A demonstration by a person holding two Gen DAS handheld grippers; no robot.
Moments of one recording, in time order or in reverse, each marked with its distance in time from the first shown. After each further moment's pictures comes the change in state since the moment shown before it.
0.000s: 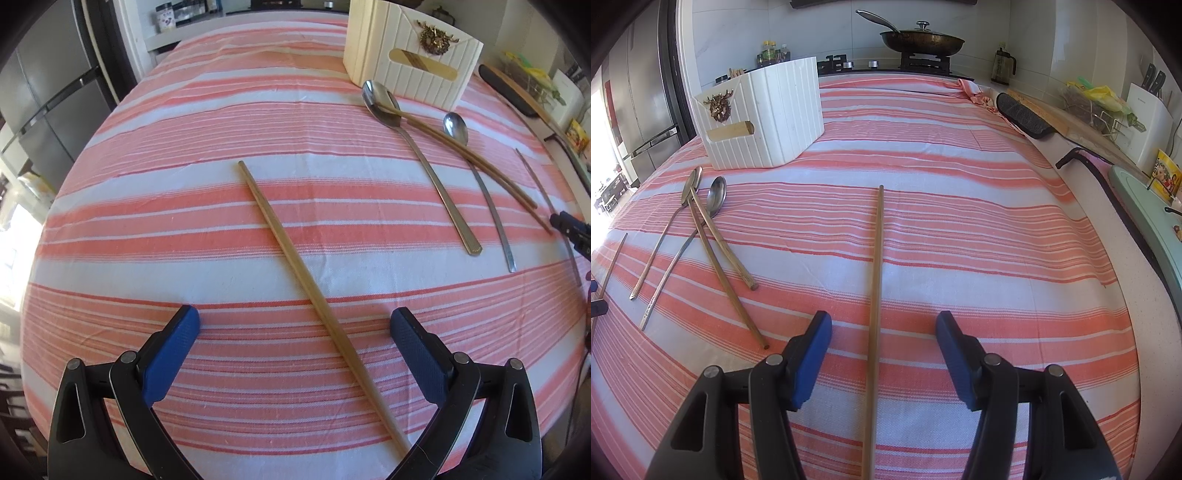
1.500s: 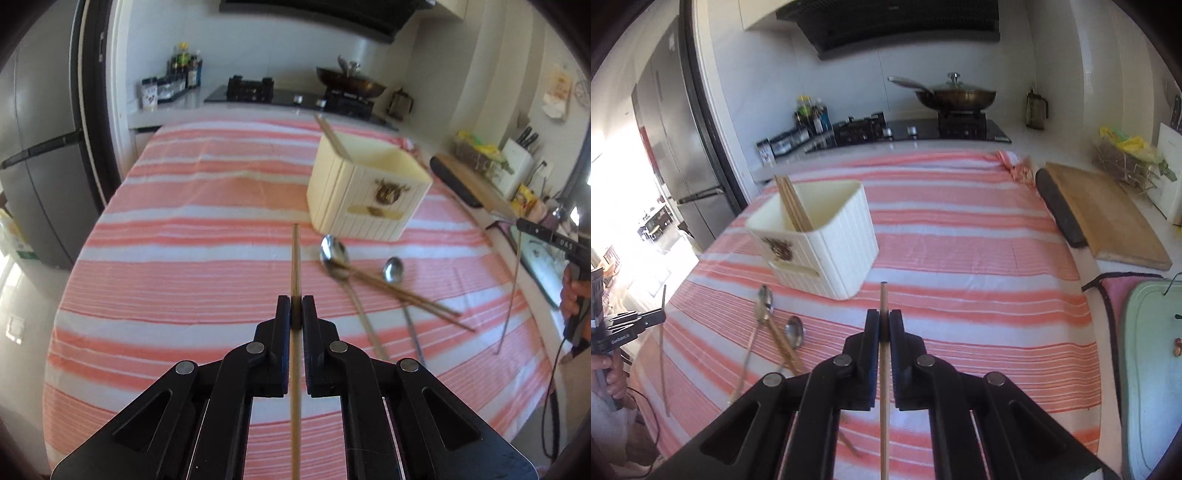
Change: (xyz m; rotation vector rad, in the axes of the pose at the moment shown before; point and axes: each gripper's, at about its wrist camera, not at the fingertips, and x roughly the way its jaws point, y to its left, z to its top) left arm -0.098 0.026 0.076 0.006 -0.326 -0.217; right arm -0.084 0.004 0.120 0.014 -0.169 0.217
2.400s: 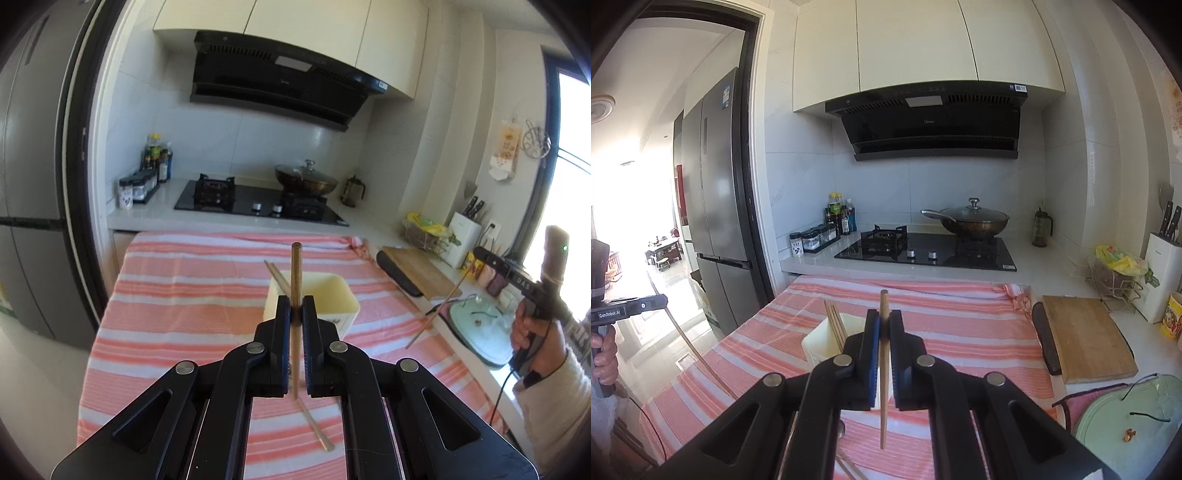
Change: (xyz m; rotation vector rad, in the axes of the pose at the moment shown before) left arm -0.113 -0.018 0.108 0.046 -0.296 -0.138; right arm -0.105 0.064 0.078 -0.129 -0.375 -0.005
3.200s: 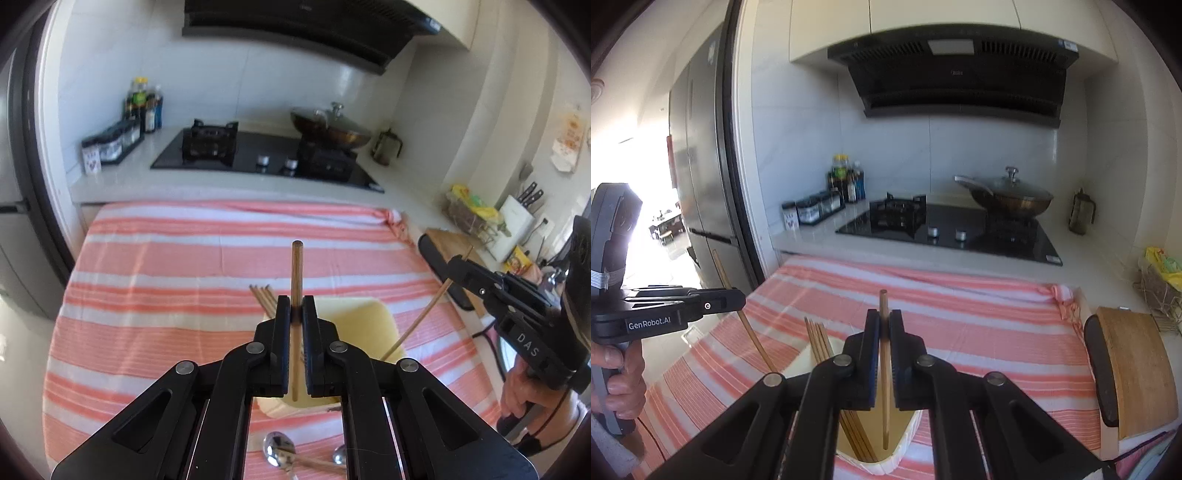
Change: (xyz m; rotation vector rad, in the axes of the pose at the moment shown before) left arm 0.254 0.010 0.045 -0.065 0.278 0.076; right arm 0.216 0.015 0.019 -0.028 0.200 0.051
